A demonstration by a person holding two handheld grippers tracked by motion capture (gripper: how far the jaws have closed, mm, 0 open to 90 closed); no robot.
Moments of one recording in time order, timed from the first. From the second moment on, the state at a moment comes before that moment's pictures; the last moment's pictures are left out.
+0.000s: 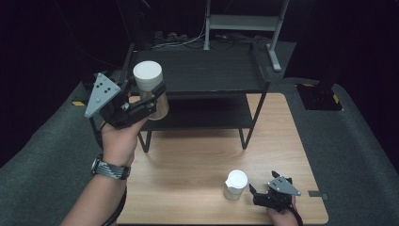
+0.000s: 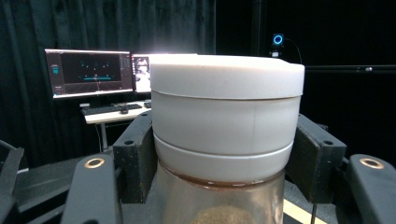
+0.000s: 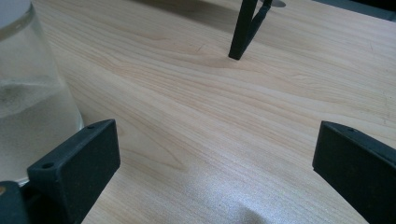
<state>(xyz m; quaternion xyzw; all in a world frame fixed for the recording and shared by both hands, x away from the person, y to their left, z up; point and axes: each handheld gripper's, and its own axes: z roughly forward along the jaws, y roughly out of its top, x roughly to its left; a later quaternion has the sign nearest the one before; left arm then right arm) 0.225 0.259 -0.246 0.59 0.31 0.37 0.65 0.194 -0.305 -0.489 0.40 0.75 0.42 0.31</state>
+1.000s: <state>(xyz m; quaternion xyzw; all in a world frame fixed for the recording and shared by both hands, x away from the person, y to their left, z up) 0.290 0.218 -0.229 0.57 0.32 0.39 0.65 0.194 -0.310 -0.490 0.40 0.75 0.43 0.31</state>
